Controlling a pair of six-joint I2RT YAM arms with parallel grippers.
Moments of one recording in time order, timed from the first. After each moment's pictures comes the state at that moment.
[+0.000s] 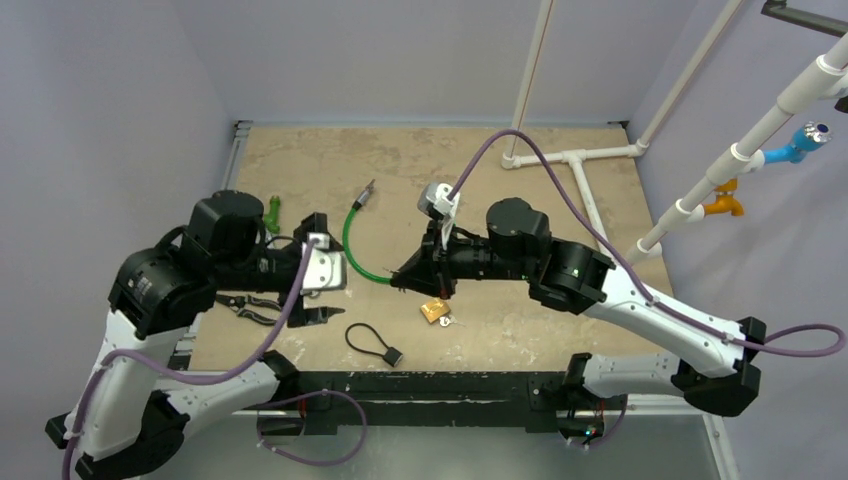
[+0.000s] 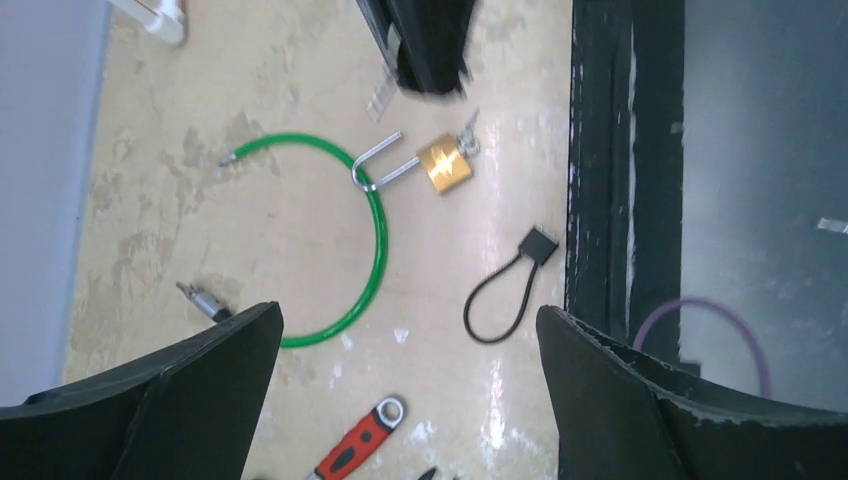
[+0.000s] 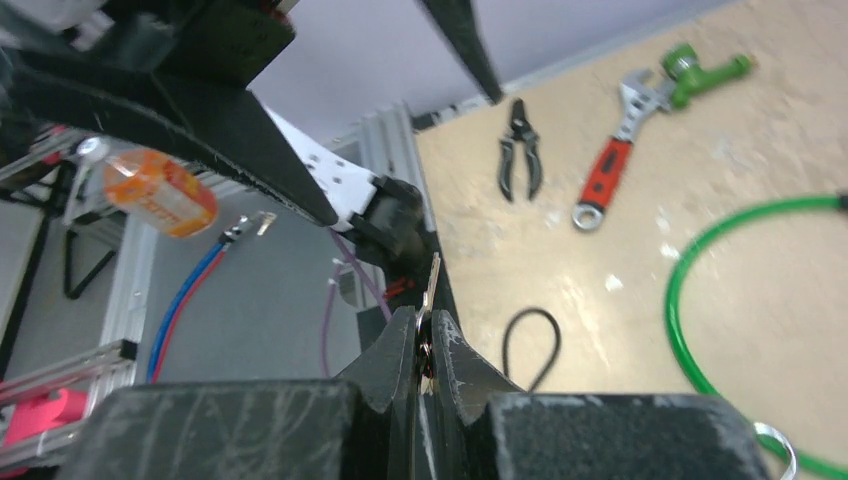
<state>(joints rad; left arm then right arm) -0.66 1.00 1.73 -1.38 0.53 0.67 1.10 1.18 1.33 -0.35 -0.33 0.27</state>
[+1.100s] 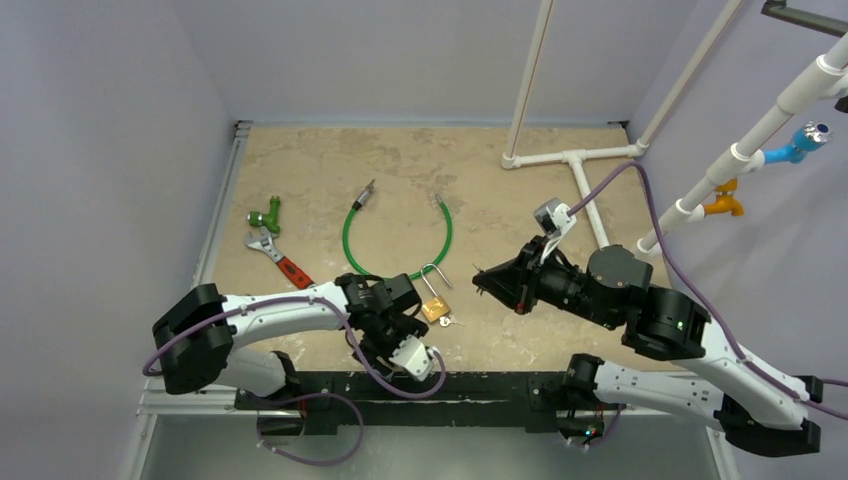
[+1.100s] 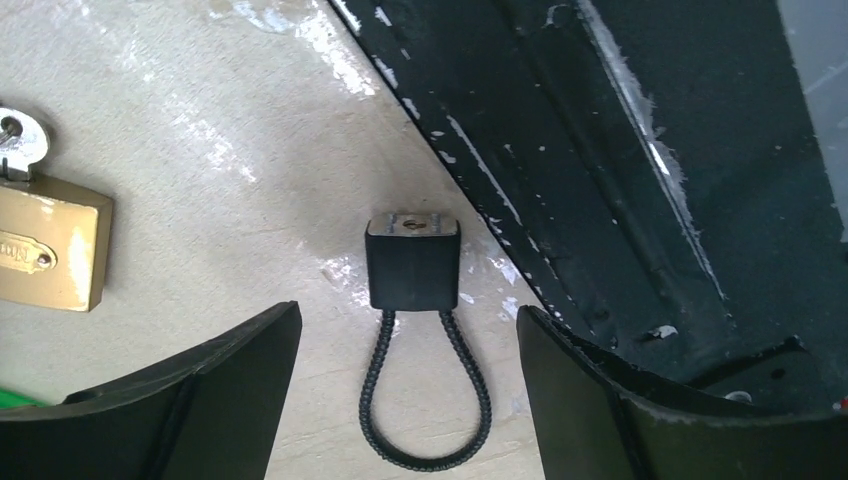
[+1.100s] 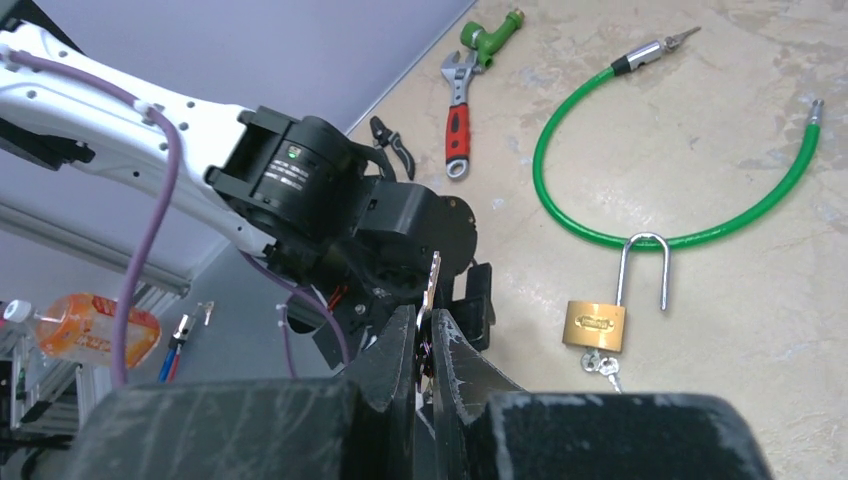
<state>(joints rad) -1.08 1.36 0.79 -0.80 0.36 1.07 1.10 0.70 1.09 -0.60 0.11 0.52</state>
